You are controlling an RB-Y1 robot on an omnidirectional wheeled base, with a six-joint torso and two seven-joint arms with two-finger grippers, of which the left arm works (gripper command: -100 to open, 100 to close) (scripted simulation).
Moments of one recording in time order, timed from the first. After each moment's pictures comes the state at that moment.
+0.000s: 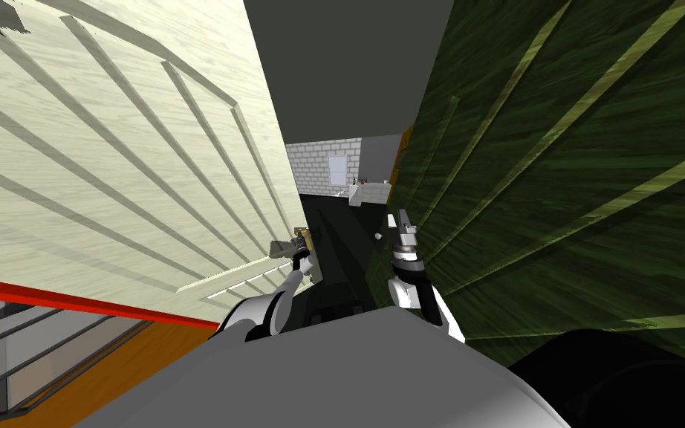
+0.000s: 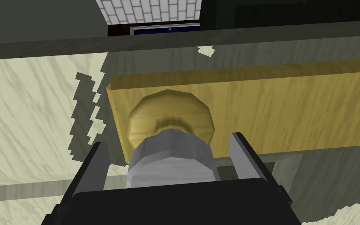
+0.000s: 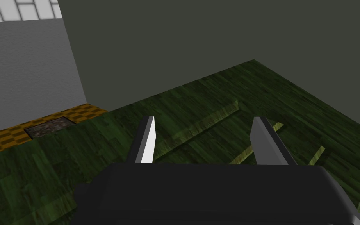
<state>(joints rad) -0.61 -0.03 0.22 -0.43 0.58 -0.72 -0.59</state>
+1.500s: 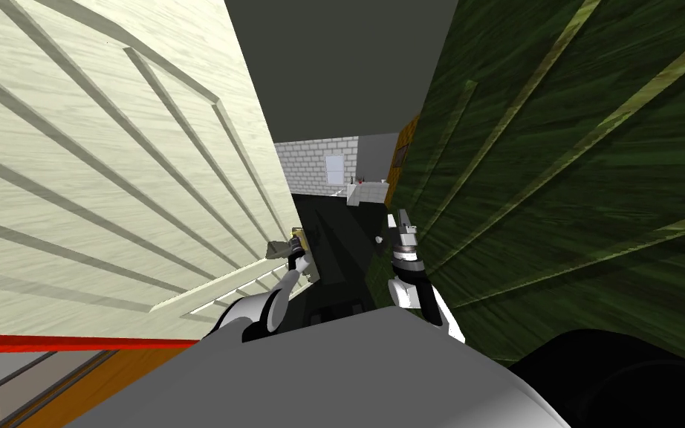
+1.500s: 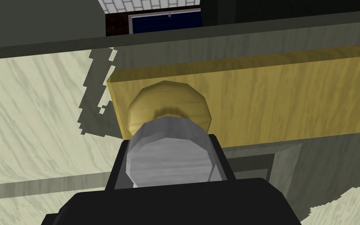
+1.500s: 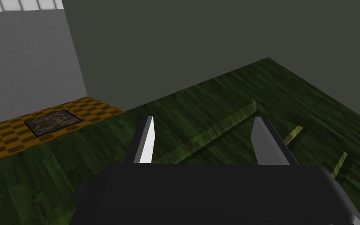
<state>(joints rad) -0.63 0.01 0.25 -0.41 0.65 -0.74 -0.64</state>
